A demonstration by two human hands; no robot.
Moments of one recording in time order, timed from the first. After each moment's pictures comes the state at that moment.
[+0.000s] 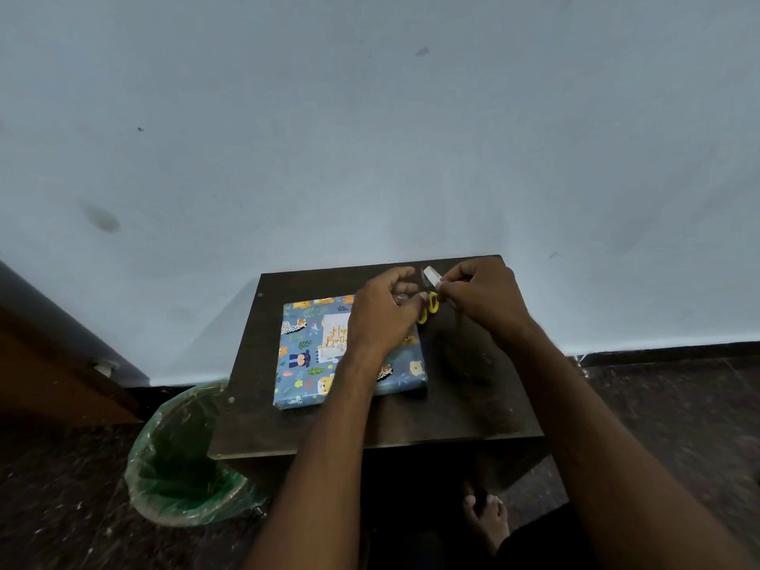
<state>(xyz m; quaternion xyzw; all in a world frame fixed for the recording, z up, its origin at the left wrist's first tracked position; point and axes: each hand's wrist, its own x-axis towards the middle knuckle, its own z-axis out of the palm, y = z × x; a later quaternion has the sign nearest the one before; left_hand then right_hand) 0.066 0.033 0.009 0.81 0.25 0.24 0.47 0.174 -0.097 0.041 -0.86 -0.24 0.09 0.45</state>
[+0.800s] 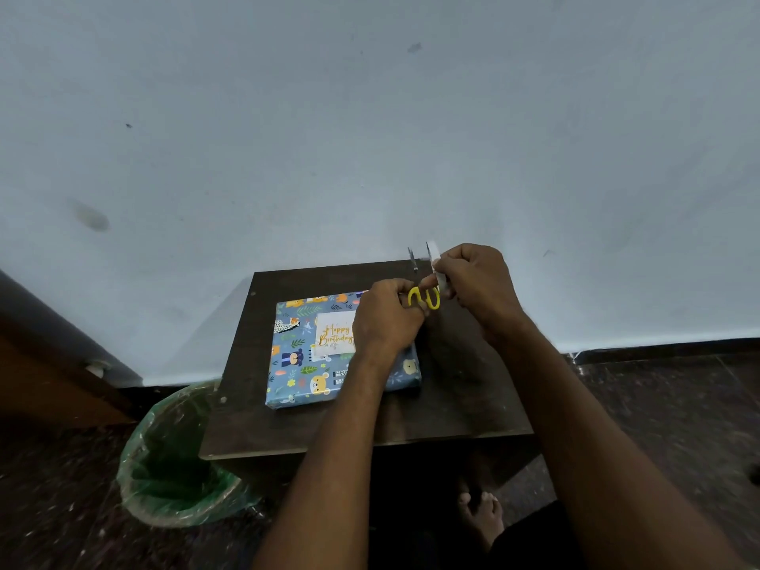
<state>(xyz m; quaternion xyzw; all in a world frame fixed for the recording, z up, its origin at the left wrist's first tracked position) 0.072 0.015 0.013 0.84 0.30 0.19 0.41 0.167 -0.094 0.055 -0.77 -0.20 0.14 0.59</state>
